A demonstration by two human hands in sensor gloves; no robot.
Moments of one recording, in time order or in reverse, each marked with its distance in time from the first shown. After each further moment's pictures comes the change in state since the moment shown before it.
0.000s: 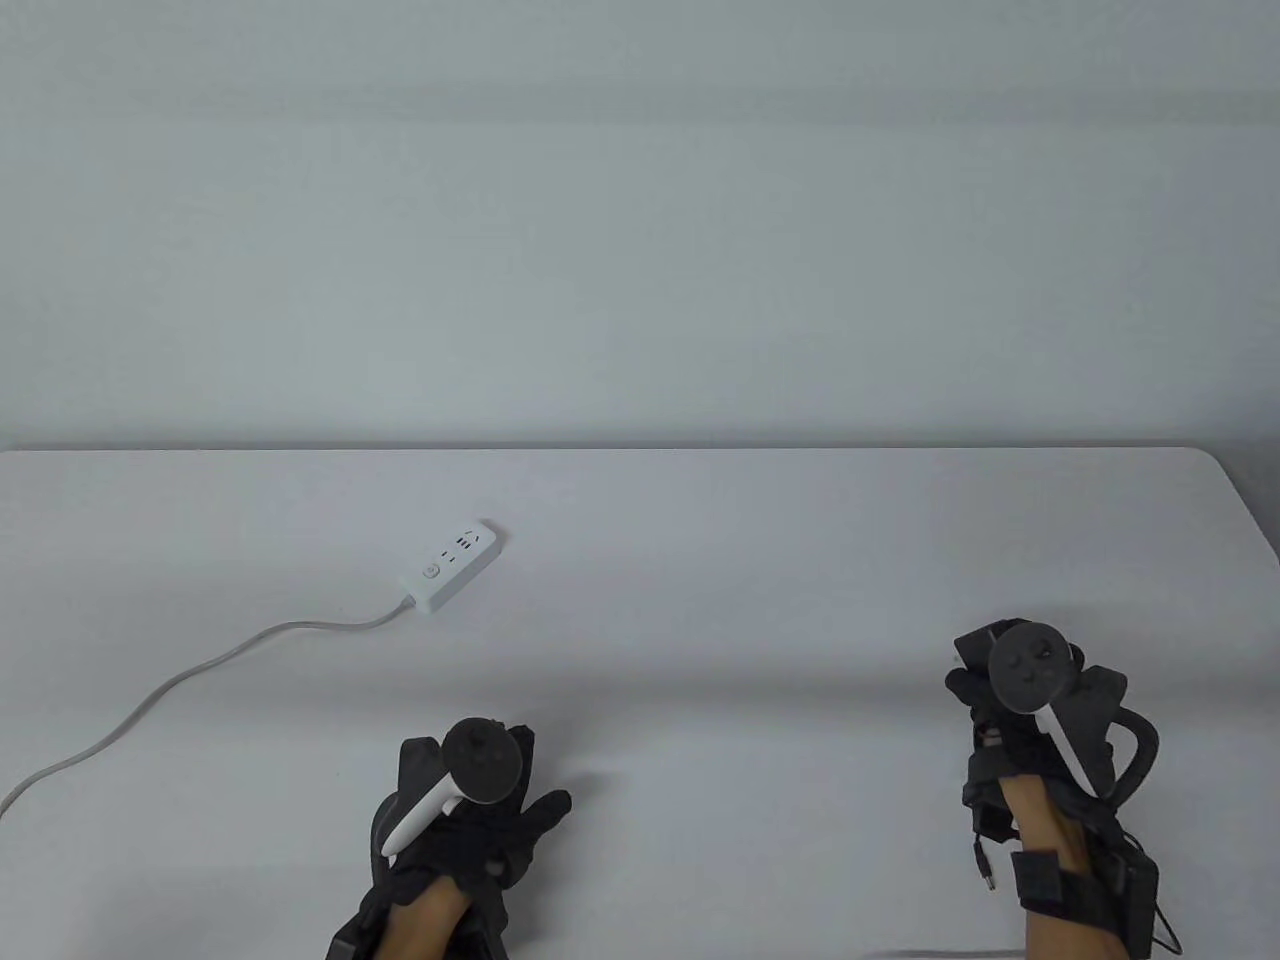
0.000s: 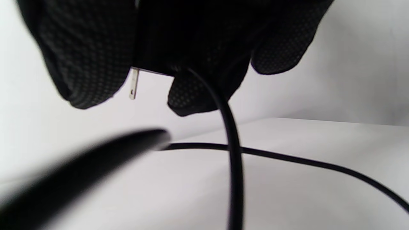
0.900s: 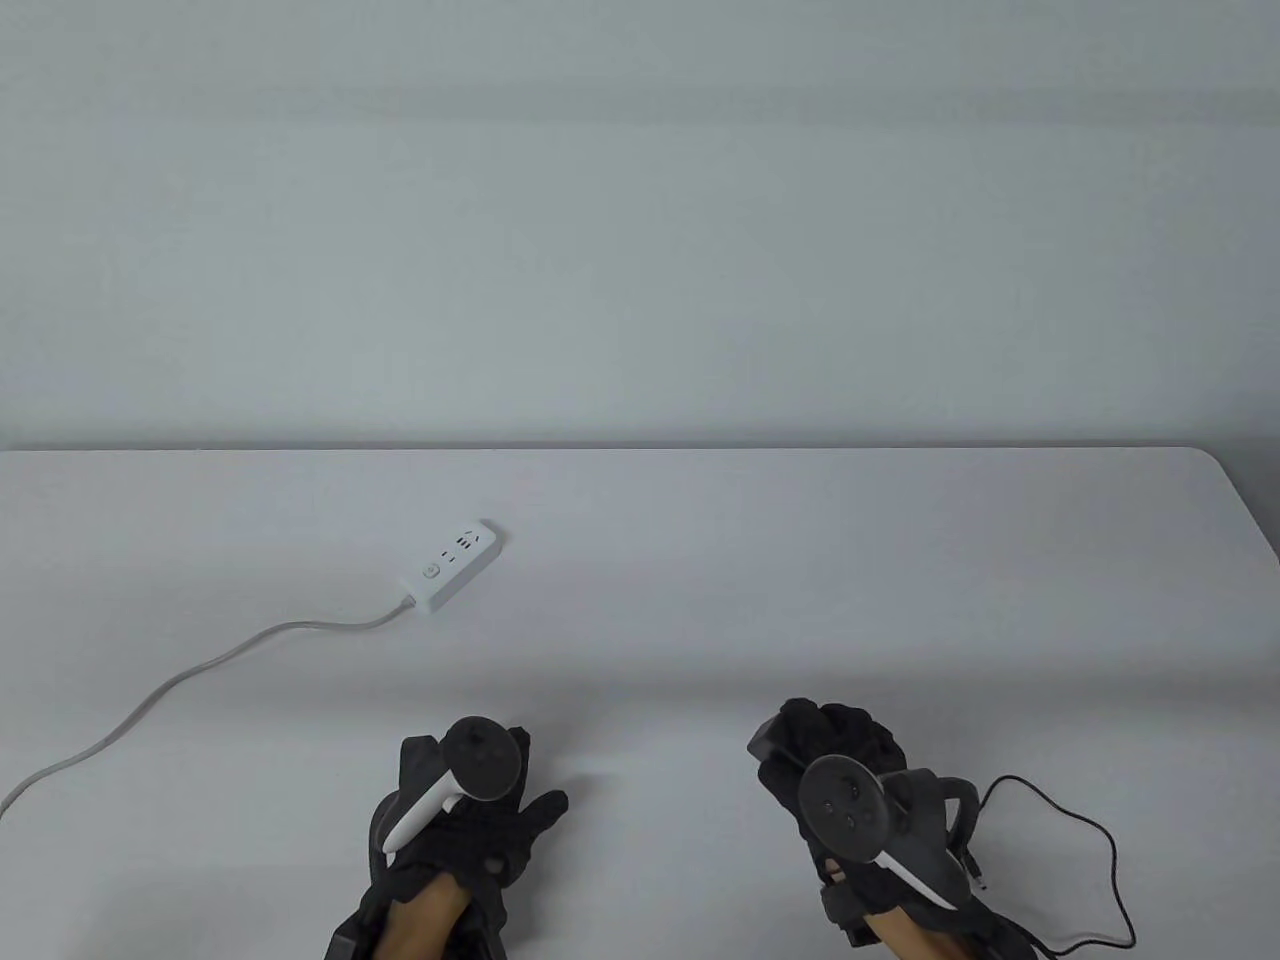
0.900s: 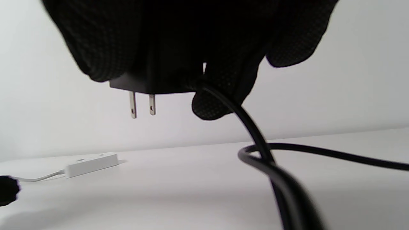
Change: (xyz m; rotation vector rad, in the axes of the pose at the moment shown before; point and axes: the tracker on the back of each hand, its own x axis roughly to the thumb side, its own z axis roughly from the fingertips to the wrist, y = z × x) left_hand -0.001 -0.001 -0.002 -0.009 0.033 -0.012; right_hand 0.112 0.012 0.125 0.039 -0.562 -0.076
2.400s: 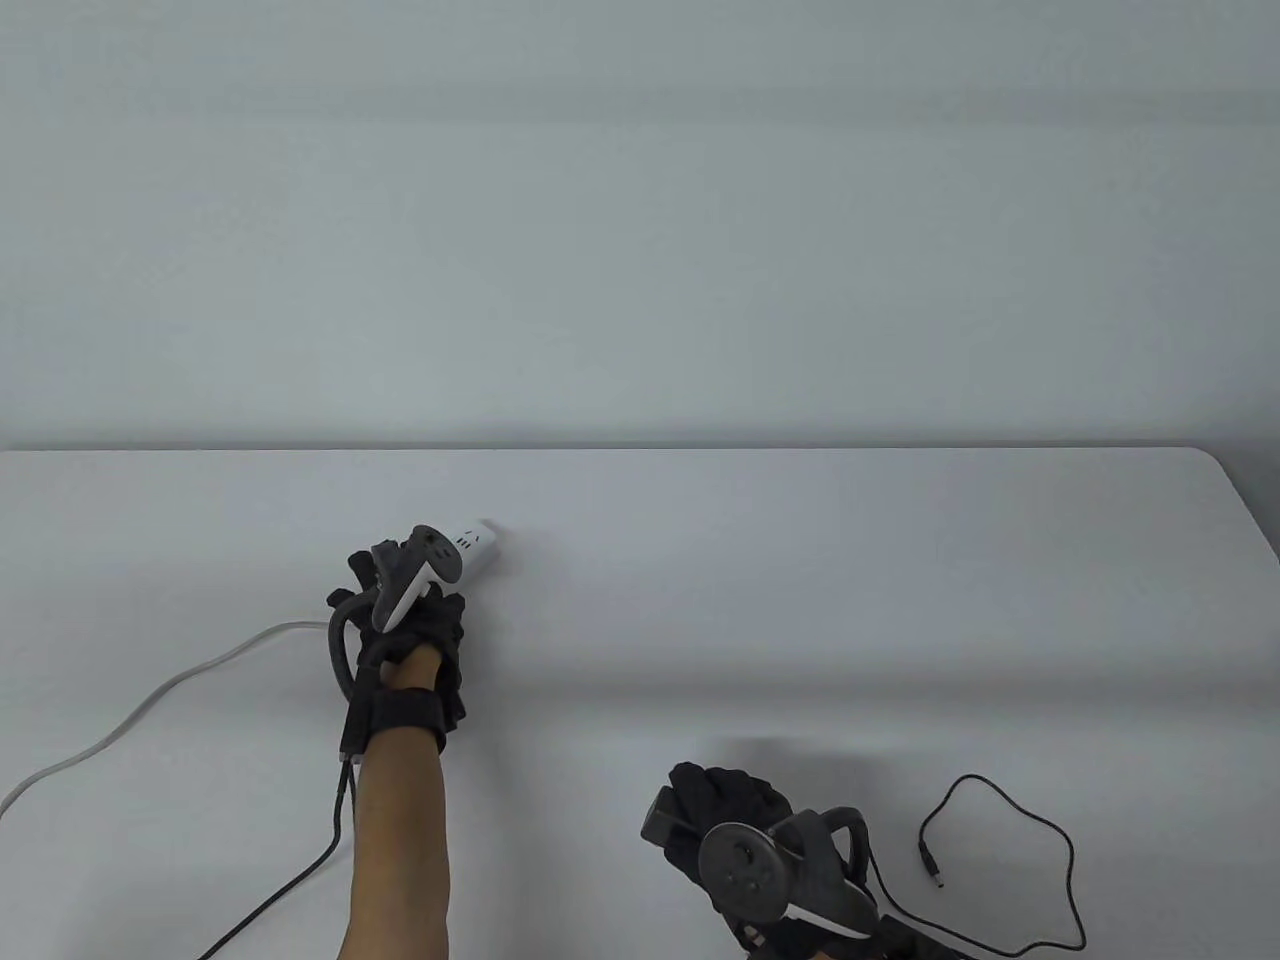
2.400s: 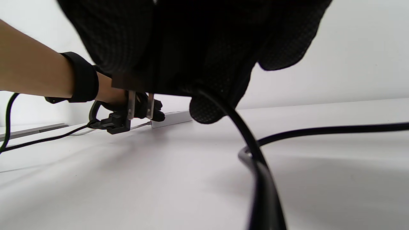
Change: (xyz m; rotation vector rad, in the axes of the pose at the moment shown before) left_hand -0.062 0.125 -0.170 0.270 0.464 -0.134; right_hand 0.058 0.044 0.015 0.160 -0.246 -0.057
